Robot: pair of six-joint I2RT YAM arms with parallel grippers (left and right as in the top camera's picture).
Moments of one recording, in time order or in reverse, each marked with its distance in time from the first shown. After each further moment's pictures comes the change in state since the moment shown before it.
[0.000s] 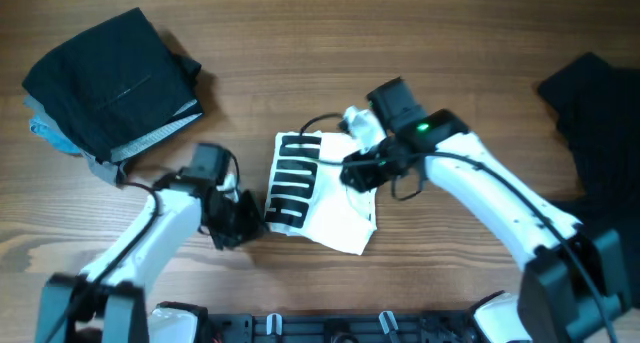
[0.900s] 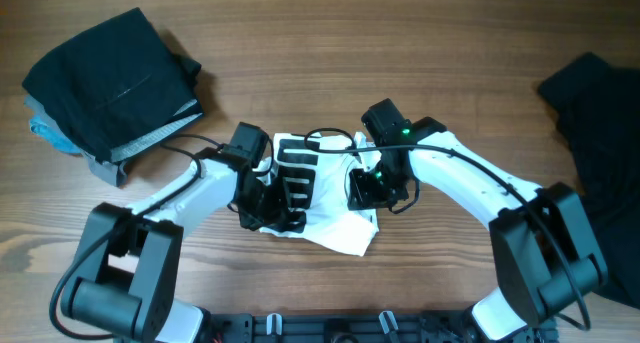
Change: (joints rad) left arm -0.152 0.272 0.127 0.113 0.019 0.065; right arm -0.022 0.113 -0.077 -0.036 -0.051 0.219
